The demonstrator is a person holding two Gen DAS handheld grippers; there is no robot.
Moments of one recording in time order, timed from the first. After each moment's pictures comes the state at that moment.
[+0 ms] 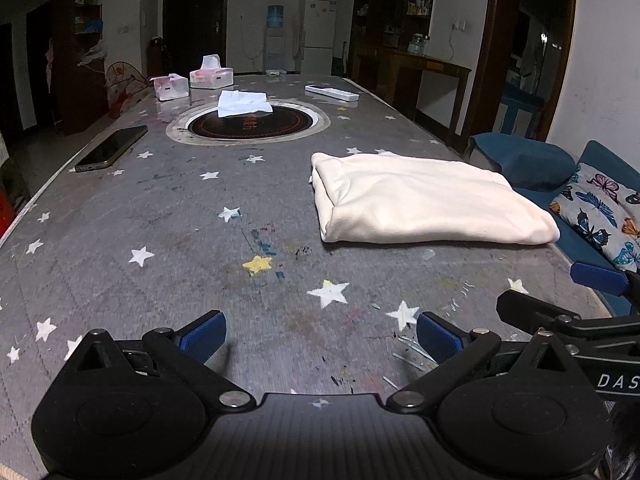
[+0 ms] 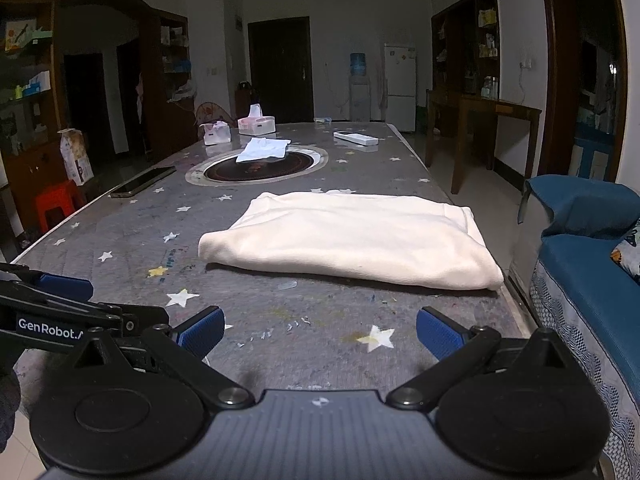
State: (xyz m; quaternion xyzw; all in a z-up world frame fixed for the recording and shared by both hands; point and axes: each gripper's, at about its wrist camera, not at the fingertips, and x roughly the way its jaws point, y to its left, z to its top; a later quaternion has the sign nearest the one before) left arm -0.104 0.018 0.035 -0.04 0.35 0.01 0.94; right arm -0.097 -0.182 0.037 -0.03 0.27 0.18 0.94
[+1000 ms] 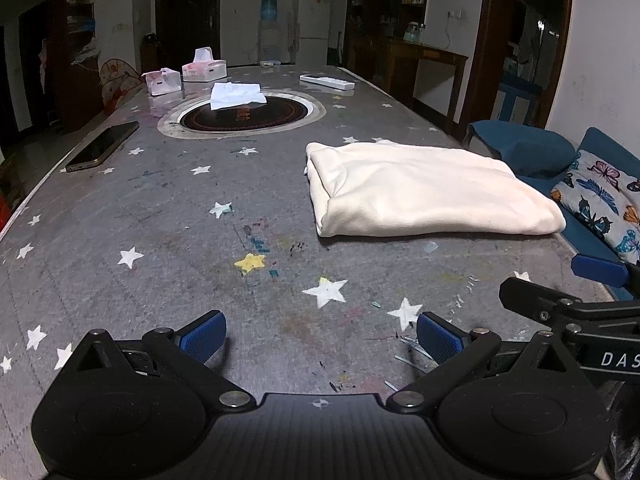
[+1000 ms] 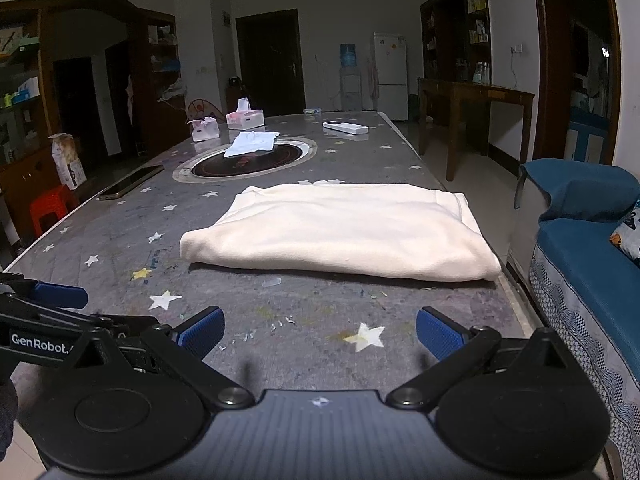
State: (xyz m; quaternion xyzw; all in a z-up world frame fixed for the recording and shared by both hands) left arm -0.090 0.015 0.027 -0.03 0.36 0.01 0.93; right arm -0.080 -0.187 0.030 -0.01 0.29 0.17 0.94
